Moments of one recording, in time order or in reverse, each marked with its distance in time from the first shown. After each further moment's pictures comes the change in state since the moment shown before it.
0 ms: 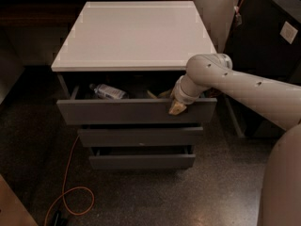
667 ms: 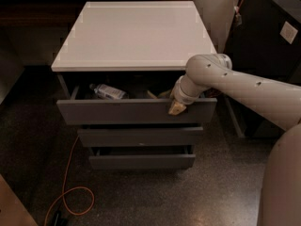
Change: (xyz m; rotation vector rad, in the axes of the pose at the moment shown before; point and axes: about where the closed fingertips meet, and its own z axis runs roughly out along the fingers) arm 0.000 0.000 0.000 0.000 0.000 0.000
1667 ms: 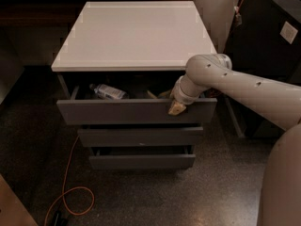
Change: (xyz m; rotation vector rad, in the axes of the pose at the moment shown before) arm 0.000 0.000 0.000 0.000 0.000 0.000
